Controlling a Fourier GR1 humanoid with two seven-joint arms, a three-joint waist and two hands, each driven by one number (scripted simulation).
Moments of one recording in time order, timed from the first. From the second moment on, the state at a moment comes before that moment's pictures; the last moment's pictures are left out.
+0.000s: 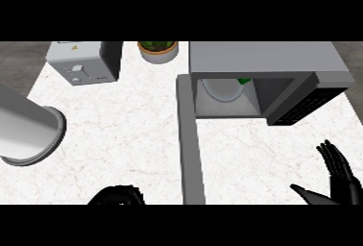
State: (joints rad) left arm 0.38 0.01 -0.27 -1.78 -0.11 -0.37 -0.30; right arm -0.01 -0.30 -0.21 -0.82 -0.16 0.15 -0.94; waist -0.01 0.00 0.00
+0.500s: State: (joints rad) left arm 0.10 0.01 -0.38 -1.51 -0.21 -0.22 -0.25; right arm 0.04 -0.38 -0.26 -0.81 -0.21 0.23 -0.93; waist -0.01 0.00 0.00
